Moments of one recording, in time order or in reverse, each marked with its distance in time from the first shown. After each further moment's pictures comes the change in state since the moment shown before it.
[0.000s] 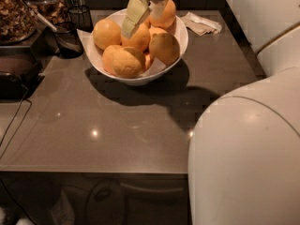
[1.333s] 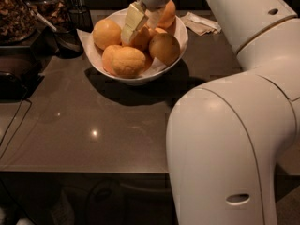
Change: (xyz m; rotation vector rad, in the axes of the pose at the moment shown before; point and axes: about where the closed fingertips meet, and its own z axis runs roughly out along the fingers) arm -0.003 -0.018 0.034 -0.045 0.028 0.053
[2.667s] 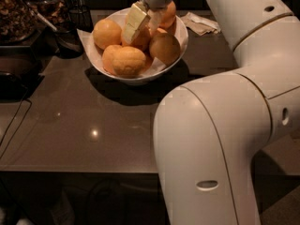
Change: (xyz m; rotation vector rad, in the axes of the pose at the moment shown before) arm 0.002 -0.005 0.003 -0.030 0.017 0.023
